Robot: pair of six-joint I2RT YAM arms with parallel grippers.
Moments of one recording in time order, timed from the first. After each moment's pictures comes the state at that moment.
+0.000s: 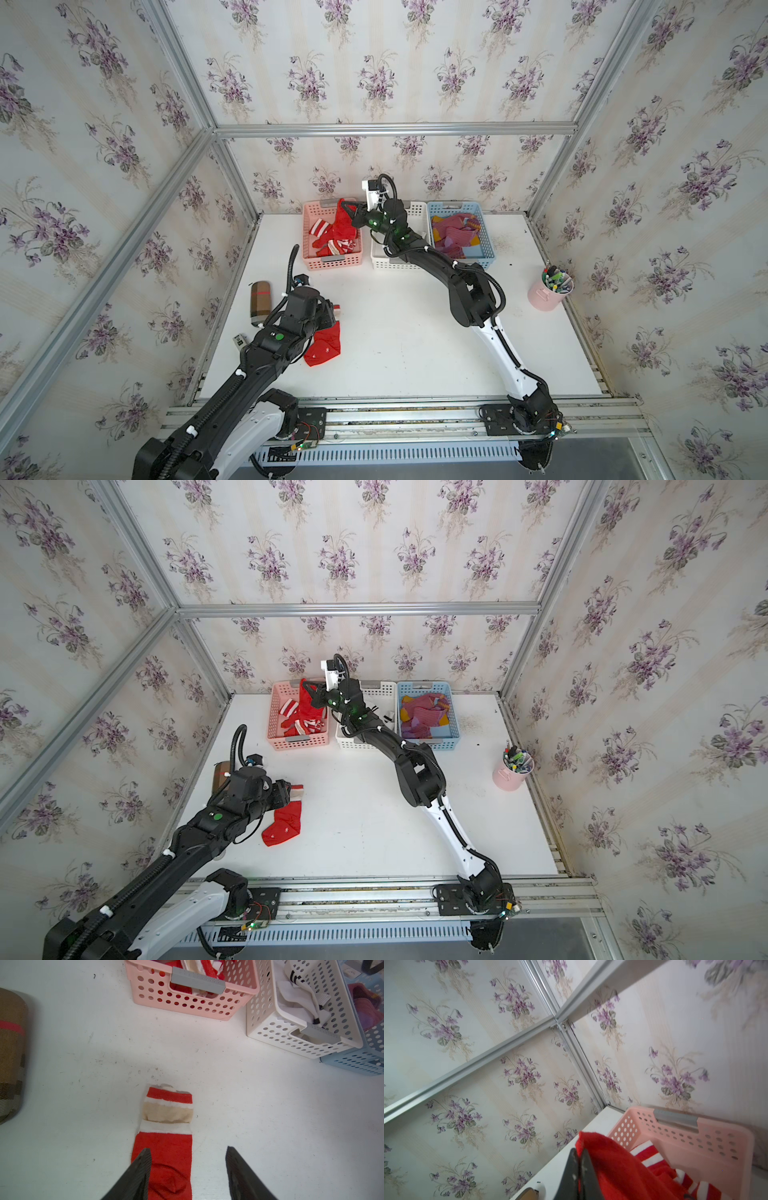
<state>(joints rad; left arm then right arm) -0.35 0.88 0.56 -0.44 -0.16 -0.52 0.67 2.62 2.29 0.41 -0.41 0.55</state>
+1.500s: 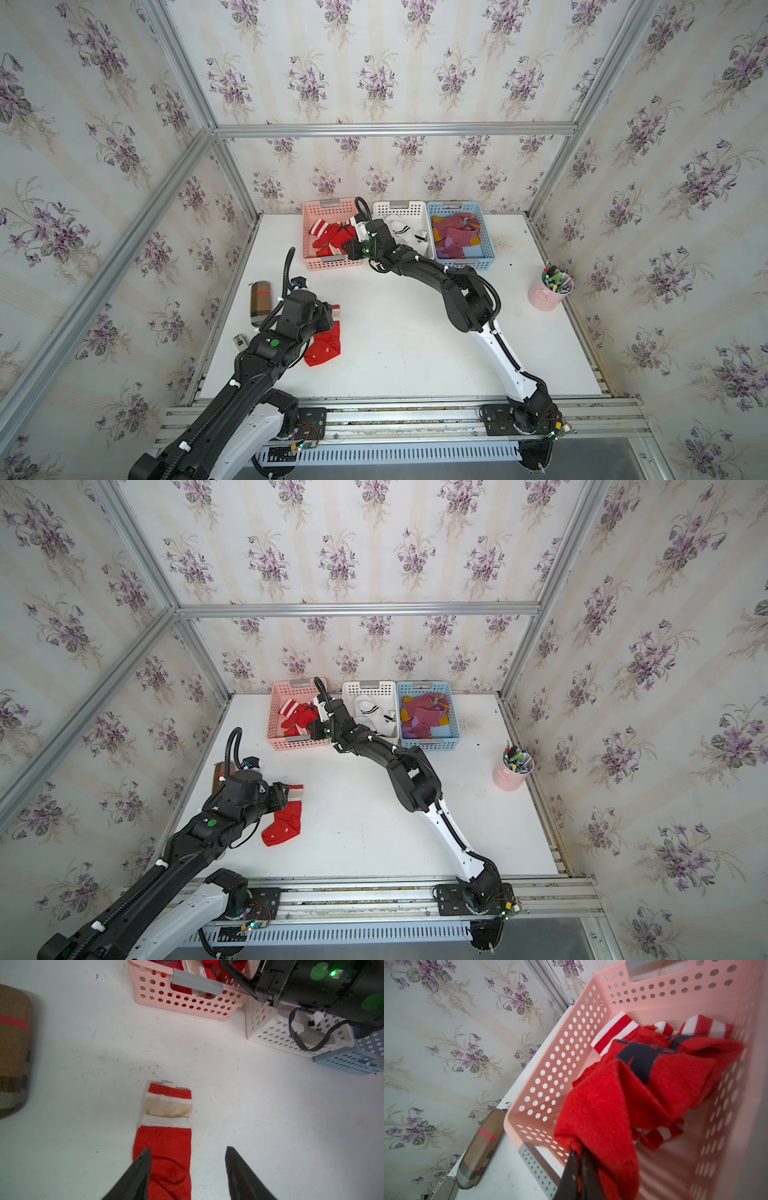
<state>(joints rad) -0.35 0.81 0.55 -0.49 -0.15 -0.52 0.72 2.56 2.12 0.01 -0.32 0.47</state>
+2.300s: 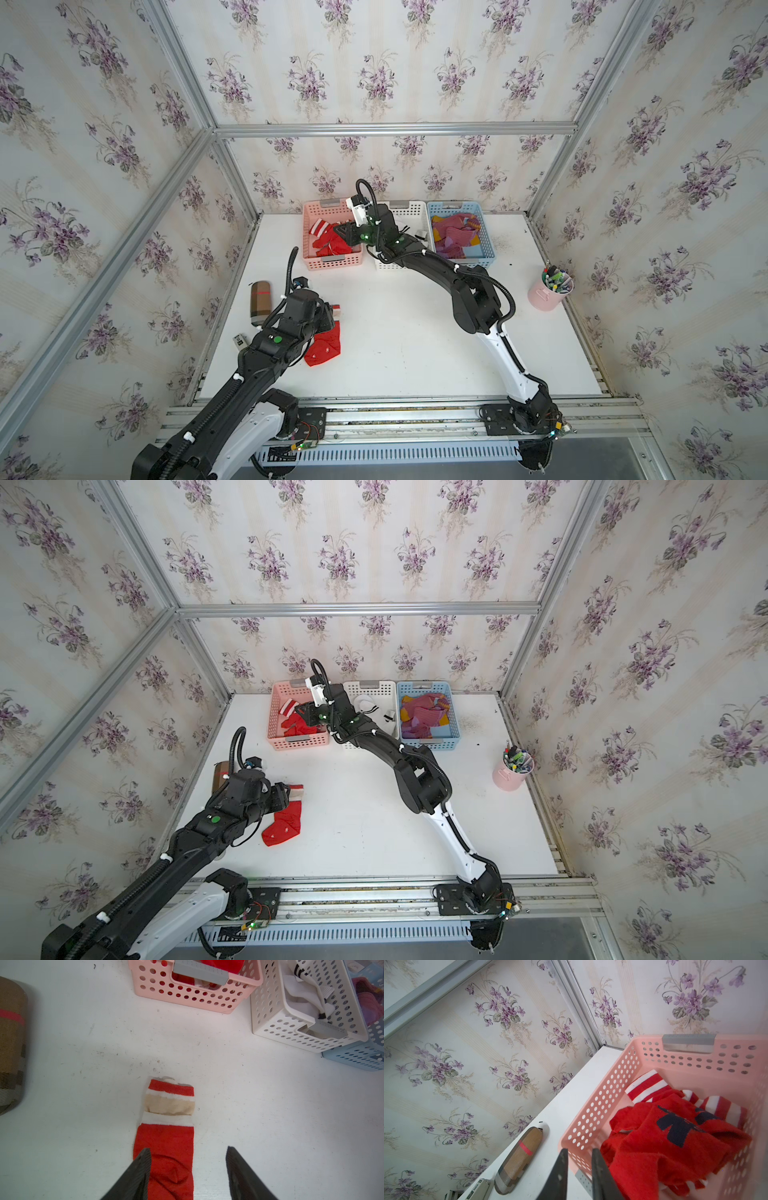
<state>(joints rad) -0.35 0.86 0.55 -0.48 -0.14 -0.52 0.73 2.49 2.20 0.04 -0.37 0.44</state>
